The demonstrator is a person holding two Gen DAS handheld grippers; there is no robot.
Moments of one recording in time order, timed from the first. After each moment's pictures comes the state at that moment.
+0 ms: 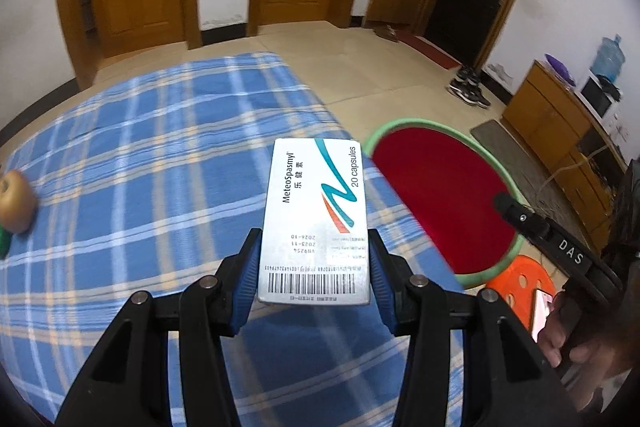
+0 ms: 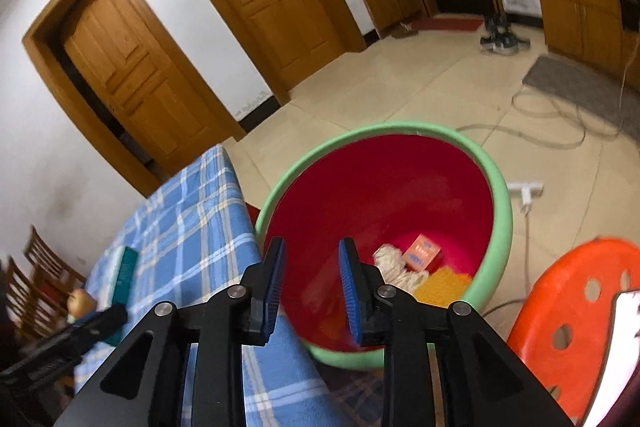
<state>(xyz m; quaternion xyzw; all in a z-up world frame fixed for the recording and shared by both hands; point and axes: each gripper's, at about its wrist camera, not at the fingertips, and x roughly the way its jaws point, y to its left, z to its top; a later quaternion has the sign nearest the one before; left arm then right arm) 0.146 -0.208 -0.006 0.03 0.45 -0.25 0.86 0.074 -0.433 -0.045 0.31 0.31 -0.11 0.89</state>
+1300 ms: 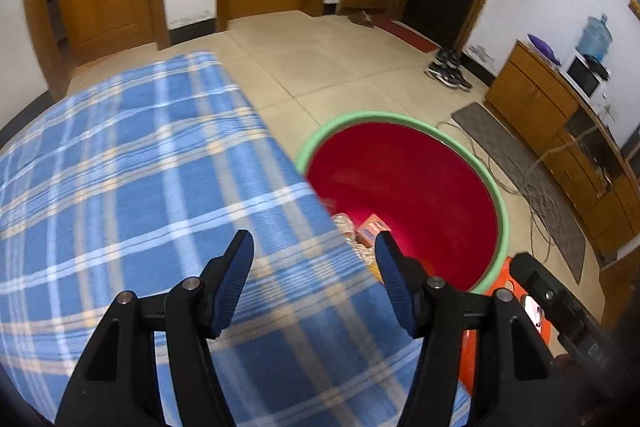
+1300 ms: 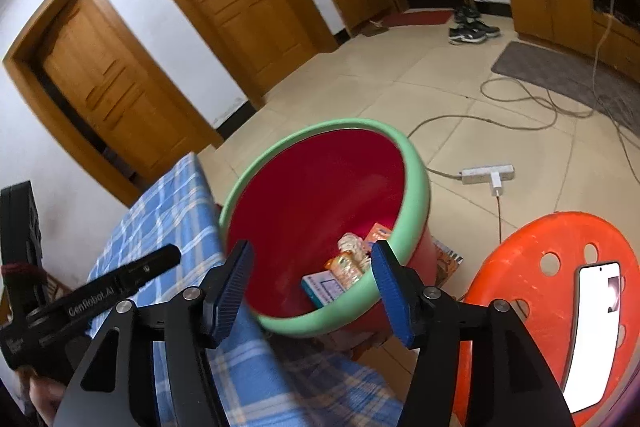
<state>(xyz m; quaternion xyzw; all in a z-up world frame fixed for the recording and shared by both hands) 0.154 -0.272 -0.014 0.05 0.45 -0.27 0.85 0.027 -0.439 -0.029 0.30 0.32 -0.15 0.89</state>
